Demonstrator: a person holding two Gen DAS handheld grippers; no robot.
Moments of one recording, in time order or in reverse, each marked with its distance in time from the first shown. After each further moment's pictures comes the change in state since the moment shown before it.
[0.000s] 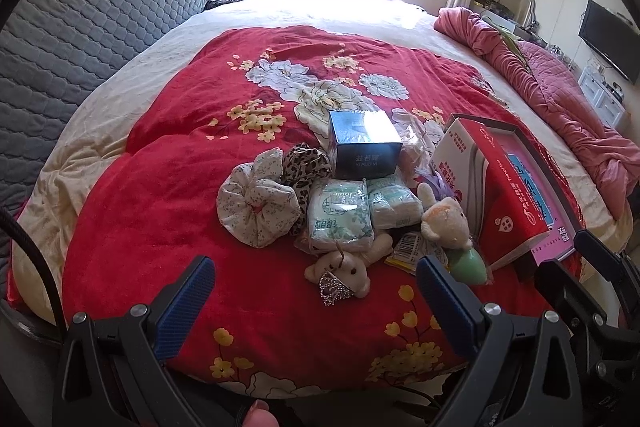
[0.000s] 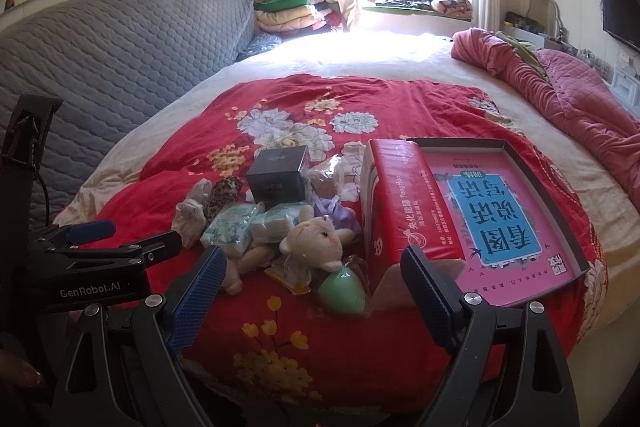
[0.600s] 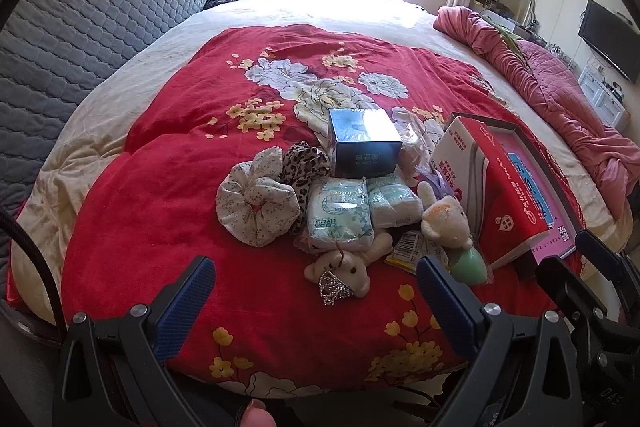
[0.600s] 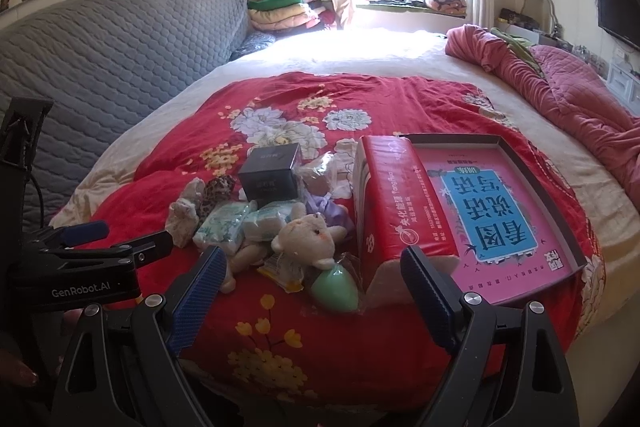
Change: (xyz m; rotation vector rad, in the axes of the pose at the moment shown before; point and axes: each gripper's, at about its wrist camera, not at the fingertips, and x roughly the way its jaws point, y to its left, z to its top) left arm 0.002 0.000 -0.001 0.001 0.006 -0.002; right arm 0.001 -0.003 0.001 0.009 0.007 -0.020
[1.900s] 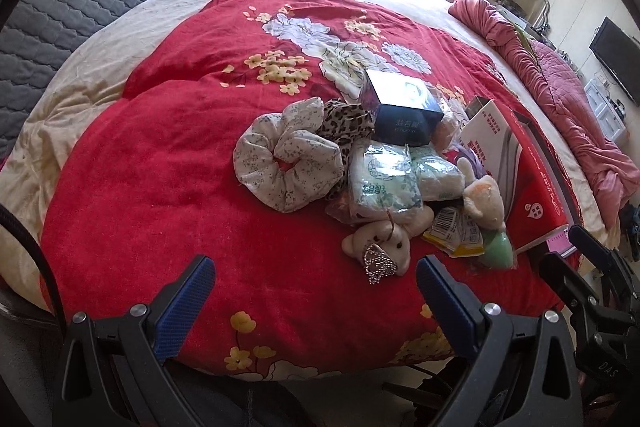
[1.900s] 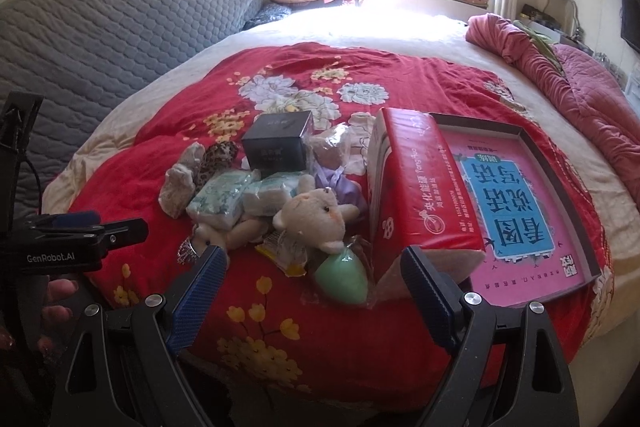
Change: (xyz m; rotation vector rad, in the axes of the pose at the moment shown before) left arm 0.036 0.050 -0.012 -0.094 0.120 -0.061; right arm 0.042 0.009 -0.006 -0.097 0.099 0.030
